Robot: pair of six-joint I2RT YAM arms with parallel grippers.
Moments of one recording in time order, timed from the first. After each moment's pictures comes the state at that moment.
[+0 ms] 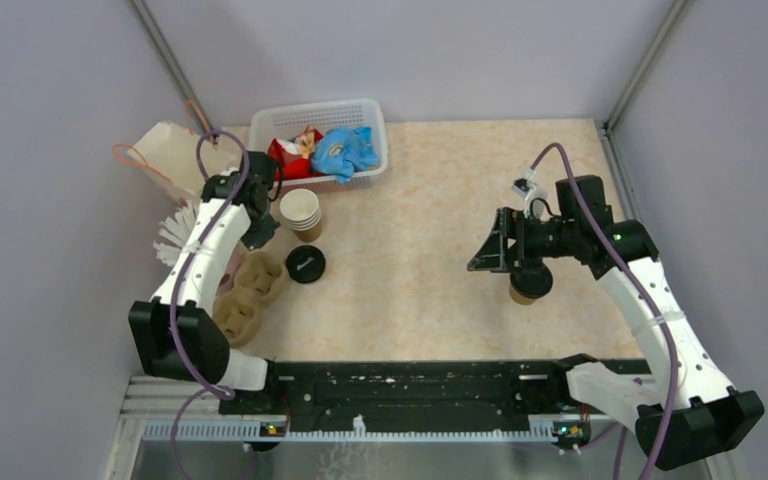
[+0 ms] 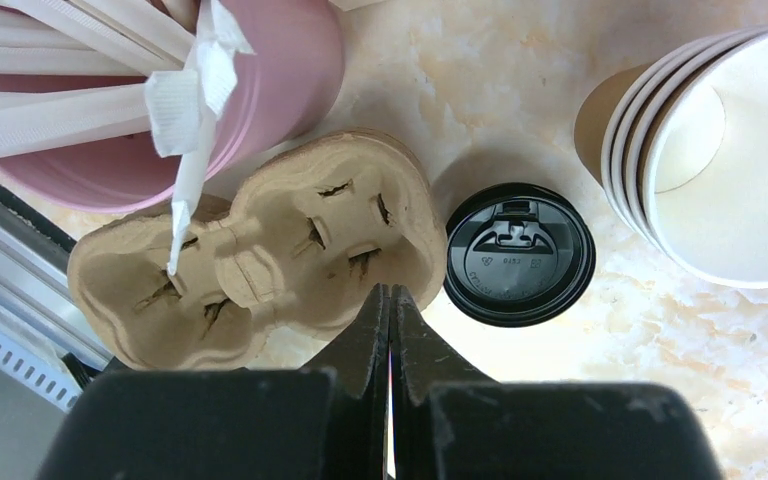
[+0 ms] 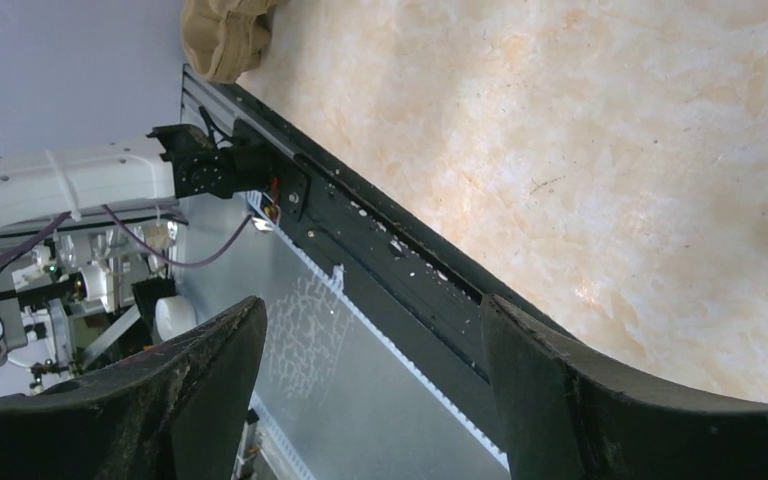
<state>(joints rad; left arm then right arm) -0.12 1.42 1.33 -1.13 -0.43 -0.79 0.27 1.02 1.13 -0.98 -0.71 0.36</state>
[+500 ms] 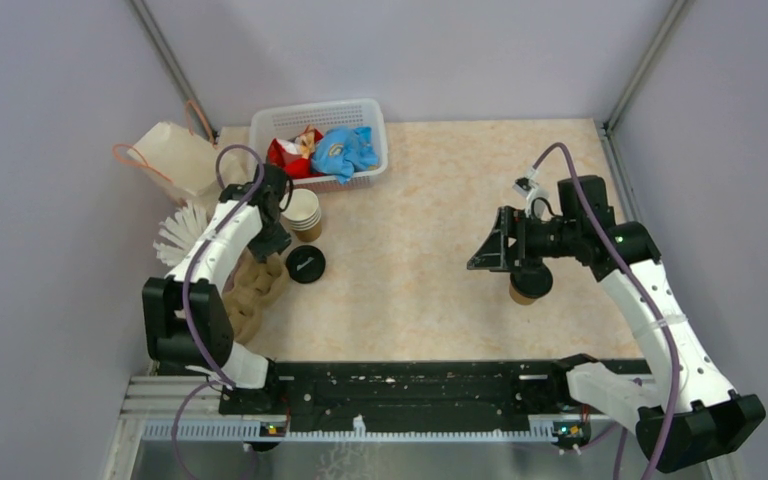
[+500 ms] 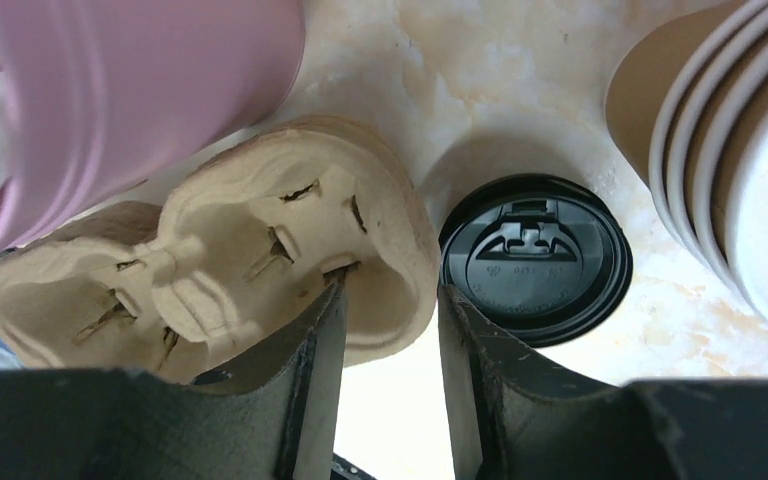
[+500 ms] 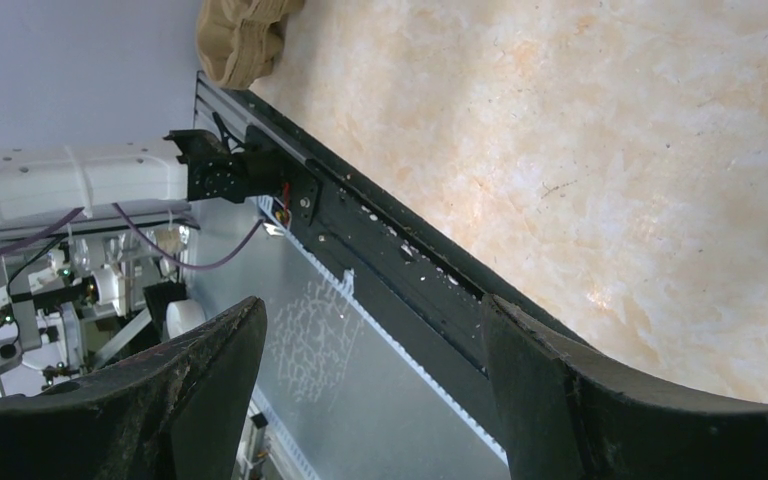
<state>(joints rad) -0.13 1.47 1.20 -1.02 -0.37 -0.76 0.27 1.01 1.13 -0.96 -0.72 0.39</state>
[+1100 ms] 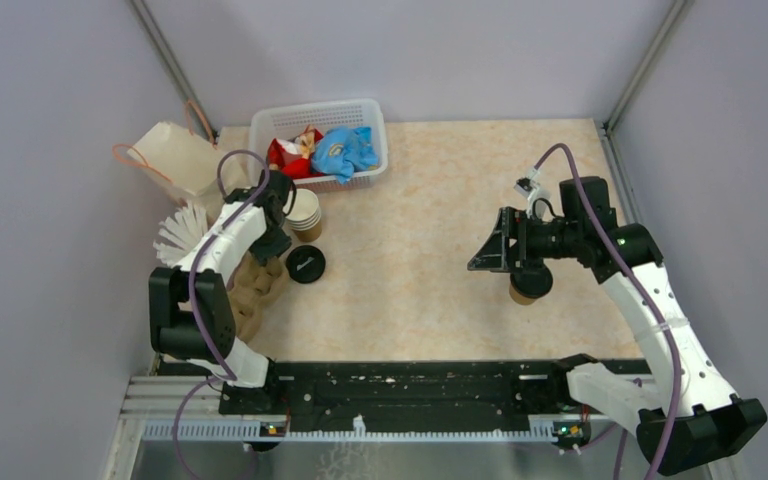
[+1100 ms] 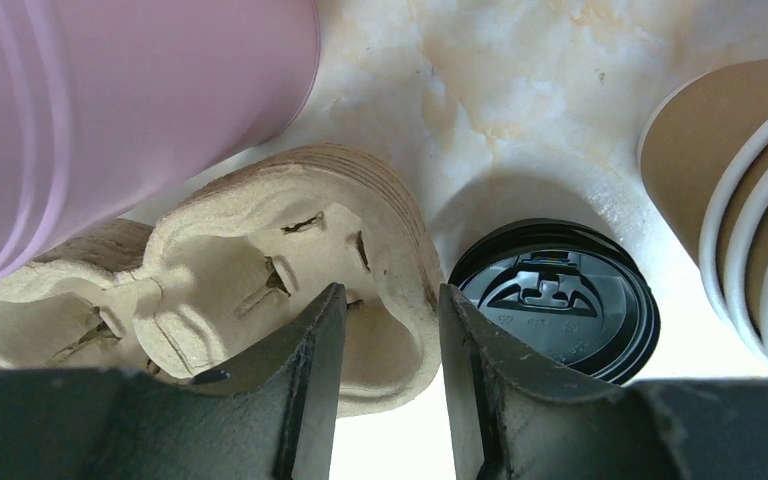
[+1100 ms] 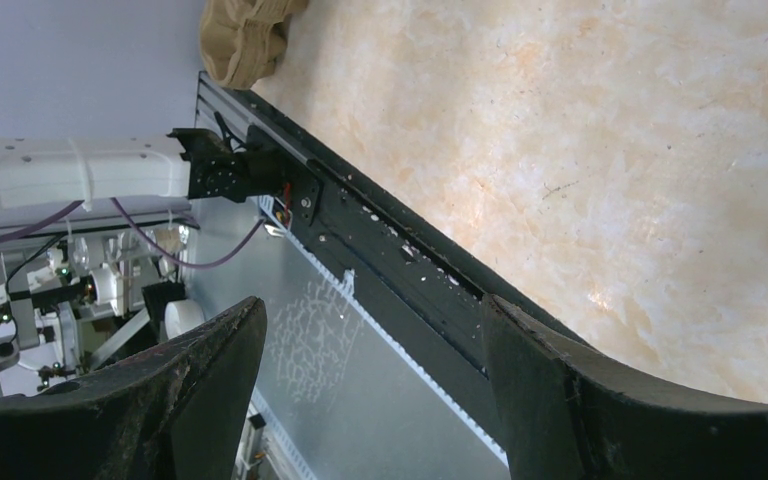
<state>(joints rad) -0.12 1.54 1.15 -0.95 -0.44 -0.81 0.27 1.00 1.13 -0.96 -0.72 0.39</state>
